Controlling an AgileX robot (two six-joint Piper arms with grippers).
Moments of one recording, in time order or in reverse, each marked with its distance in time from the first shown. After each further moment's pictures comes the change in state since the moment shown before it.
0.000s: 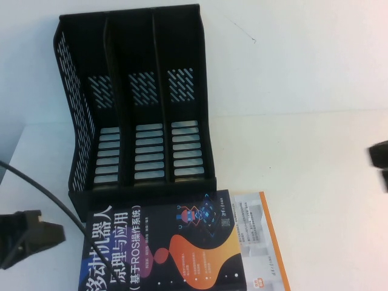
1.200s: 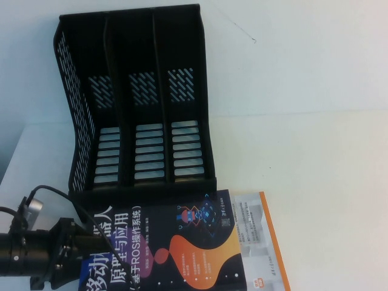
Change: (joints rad) right arm -0.011 -0.495 0.153 -0.153 0.276 0.203; left arm 0.001 0.722 -0.042 -0.346 0.100 0.368
